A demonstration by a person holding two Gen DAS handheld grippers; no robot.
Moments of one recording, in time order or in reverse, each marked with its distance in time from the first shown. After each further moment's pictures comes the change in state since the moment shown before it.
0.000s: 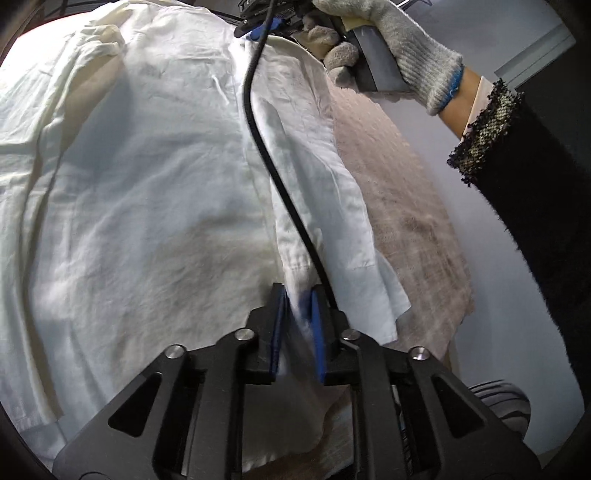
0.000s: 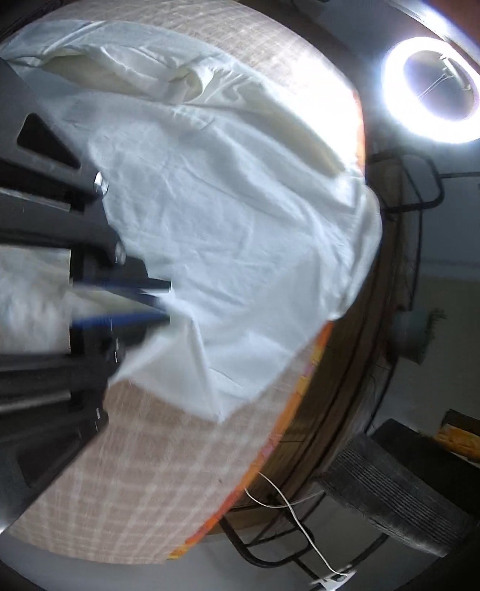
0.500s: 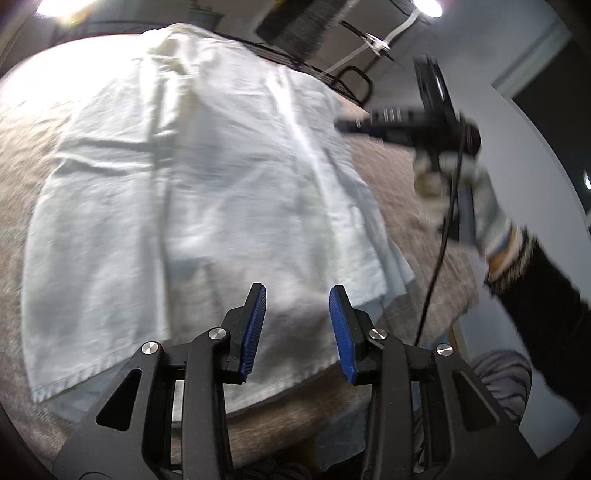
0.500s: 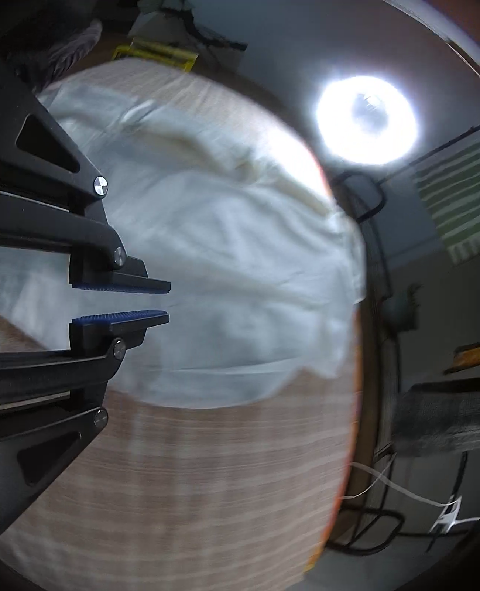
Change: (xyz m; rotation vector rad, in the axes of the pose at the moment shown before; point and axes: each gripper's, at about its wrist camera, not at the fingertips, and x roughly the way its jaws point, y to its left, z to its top) left arm -0.085 0.041 -0.032 -0.017 -0.090 0.049; right arm -0.068 -0.030 -0.155 0.259 -0.110 0.263
